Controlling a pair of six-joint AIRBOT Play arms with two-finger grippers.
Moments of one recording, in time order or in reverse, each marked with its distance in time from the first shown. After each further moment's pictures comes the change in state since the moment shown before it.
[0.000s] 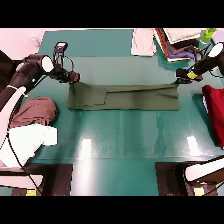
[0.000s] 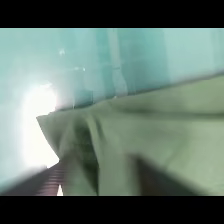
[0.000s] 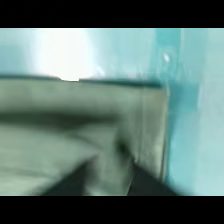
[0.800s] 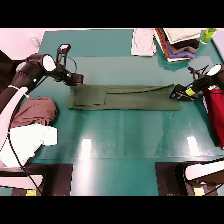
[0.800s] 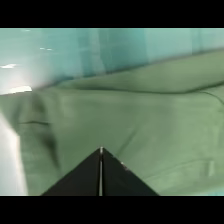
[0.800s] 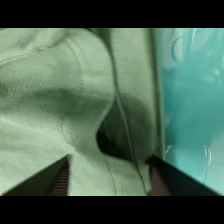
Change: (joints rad) left arm -0.044 -0.001 0.005 -0.081 -0.071 -0.013; right arm -0.082 0.055 -0.345 0.098 -0.098 -0.079
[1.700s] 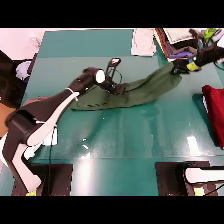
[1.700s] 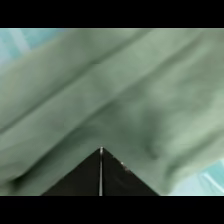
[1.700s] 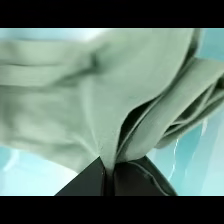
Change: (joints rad) left arm -0.341 -0.393 0.315 -0.153 0.131 0.047; right arm 0.208 0.150 0.365 0.004 0.156 0.029
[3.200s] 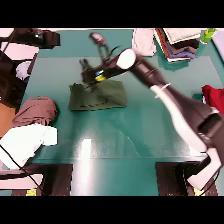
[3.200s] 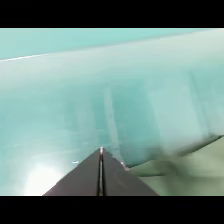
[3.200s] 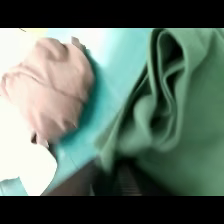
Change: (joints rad) left arm 0.459 0.485 0.074 0.211 -0.212 0.032; right arm 0.761 -0.362 0.258 0.256 -0.517 0.064
